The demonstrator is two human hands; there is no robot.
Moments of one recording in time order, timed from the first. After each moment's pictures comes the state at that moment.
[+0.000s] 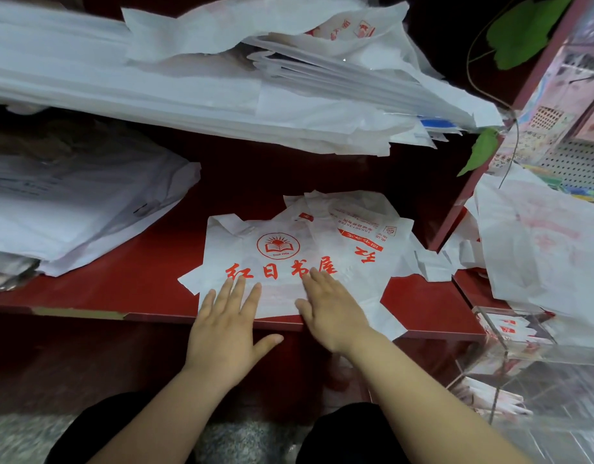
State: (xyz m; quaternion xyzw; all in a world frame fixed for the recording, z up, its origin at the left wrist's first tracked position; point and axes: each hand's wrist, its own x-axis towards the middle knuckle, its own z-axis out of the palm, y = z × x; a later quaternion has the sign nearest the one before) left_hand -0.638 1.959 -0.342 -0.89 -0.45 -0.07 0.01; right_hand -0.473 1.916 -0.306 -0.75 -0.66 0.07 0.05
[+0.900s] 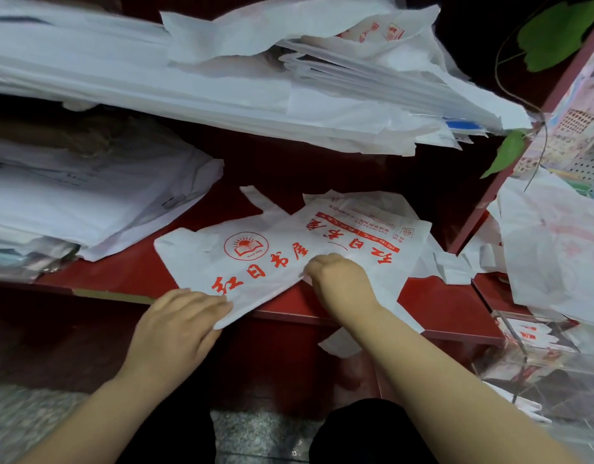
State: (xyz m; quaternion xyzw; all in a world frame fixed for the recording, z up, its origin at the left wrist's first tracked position) left_hand -0.718 1.967 -0.333 -0.87 -0.29 -0.37 0.11; right_hand -0.489 1.937 -0.282 -0.68 -0.72 -0.12 0.06
